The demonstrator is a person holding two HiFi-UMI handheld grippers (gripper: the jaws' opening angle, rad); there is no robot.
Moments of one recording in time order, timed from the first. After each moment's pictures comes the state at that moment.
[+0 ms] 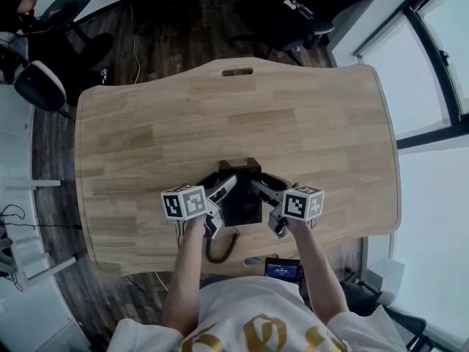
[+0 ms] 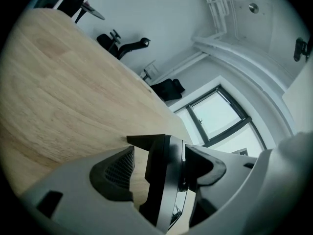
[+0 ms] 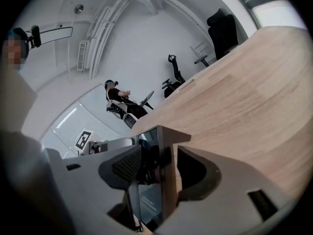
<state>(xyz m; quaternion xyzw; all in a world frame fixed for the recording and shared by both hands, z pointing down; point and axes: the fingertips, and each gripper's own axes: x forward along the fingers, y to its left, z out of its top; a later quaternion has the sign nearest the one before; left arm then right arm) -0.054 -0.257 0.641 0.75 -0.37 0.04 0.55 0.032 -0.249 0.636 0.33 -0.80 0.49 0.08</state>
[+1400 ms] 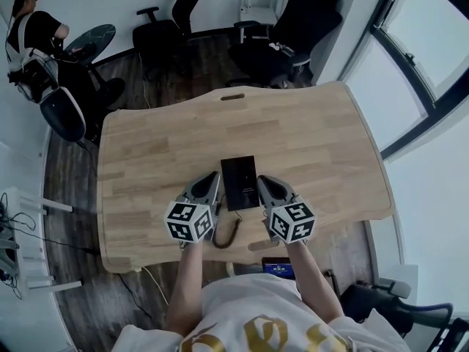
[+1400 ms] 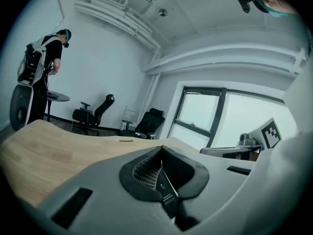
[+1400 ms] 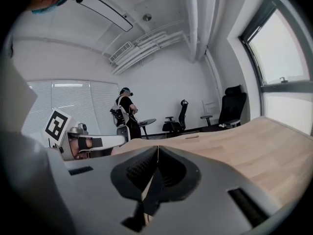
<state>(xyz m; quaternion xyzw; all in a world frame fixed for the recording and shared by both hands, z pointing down) -0.077 -0.165 0.463 0.87 -0.46 0.05 0.19 0.041 -0.152 0.473 0.47 -0.86 0.19 0.06</state>
